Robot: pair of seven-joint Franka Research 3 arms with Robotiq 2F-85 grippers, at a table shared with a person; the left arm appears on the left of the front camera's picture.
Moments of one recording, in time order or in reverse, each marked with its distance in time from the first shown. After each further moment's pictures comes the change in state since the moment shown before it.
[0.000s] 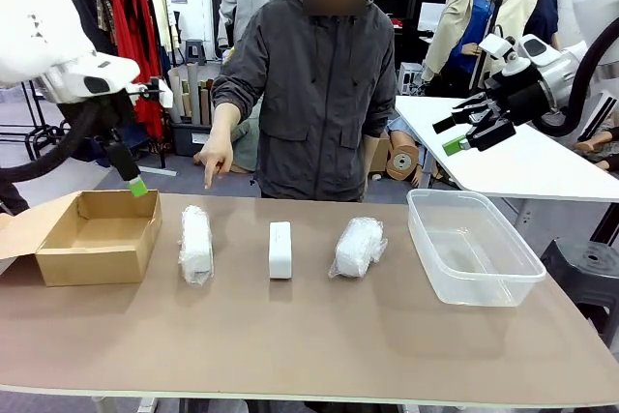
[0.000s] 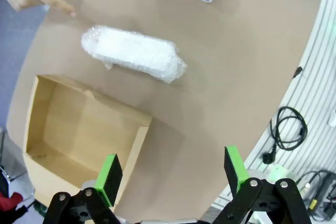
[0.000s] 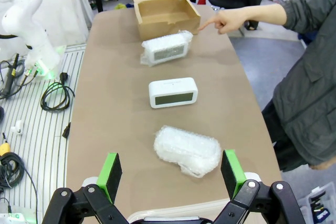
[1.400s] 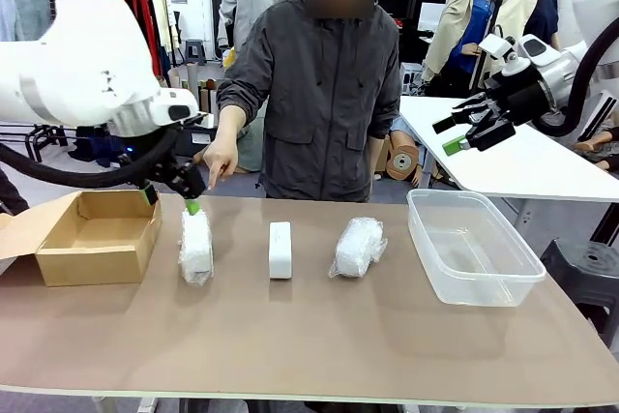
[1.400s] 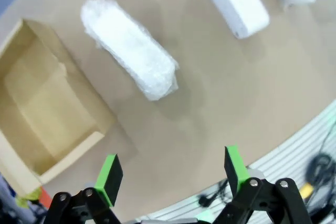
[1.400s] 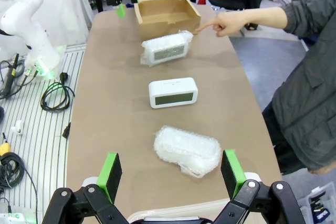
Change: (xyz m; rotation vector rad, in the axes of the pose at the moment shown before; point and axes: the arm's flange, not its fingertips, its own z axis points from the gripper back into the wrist) left arm 0.051 -0.039 -0.057 0.070 0.047 0.554; right arm 0.000 0.000 0.000 0.000 0.000 0.000
